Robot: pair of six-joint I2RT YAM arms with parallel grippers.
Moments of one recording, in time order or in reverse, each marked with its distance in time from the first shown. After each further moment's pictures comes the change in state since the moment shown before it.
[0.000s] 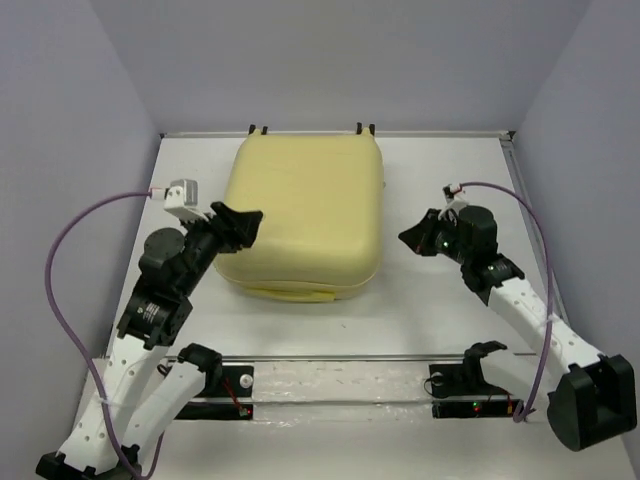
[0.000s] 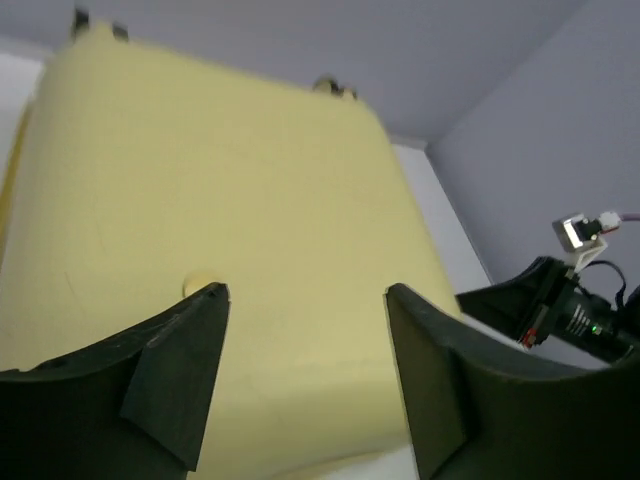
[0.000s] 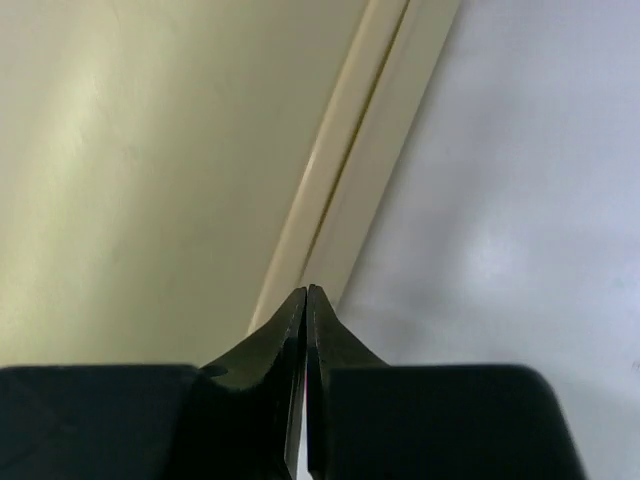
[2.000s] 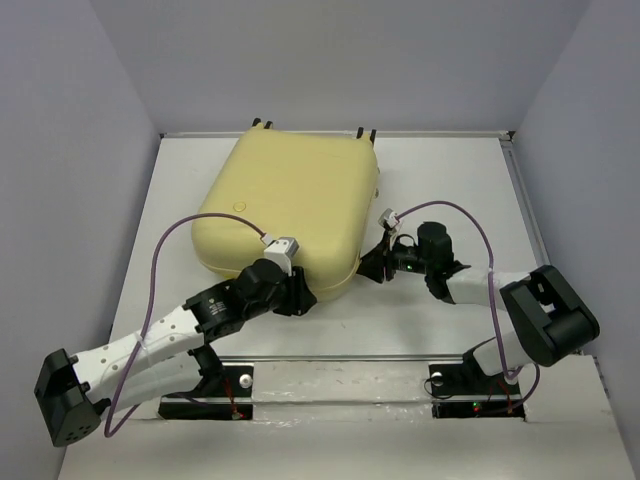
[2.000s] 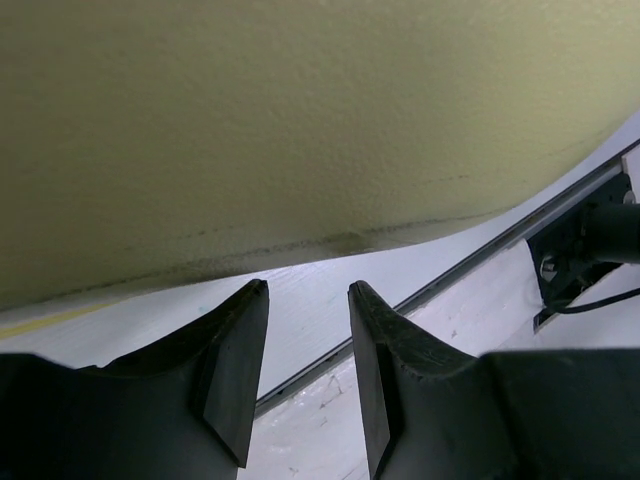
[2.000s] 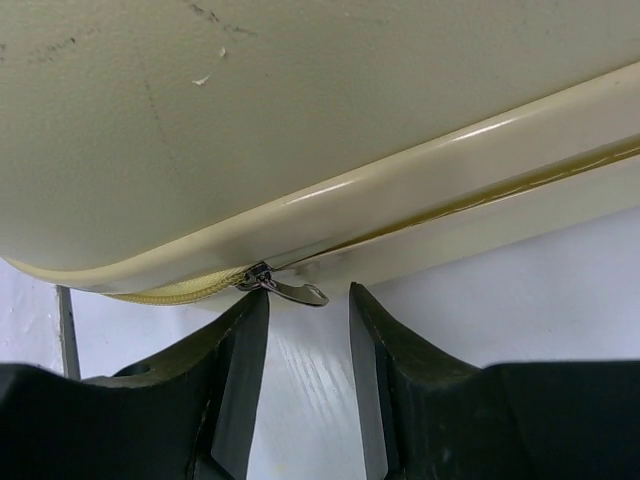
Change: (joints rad) left arm -0.582 0.146 -0.349 -0.108 -0.095 -0.156; right arm 0.171 0.402 -0.226 0.673 -0.434 -0.384
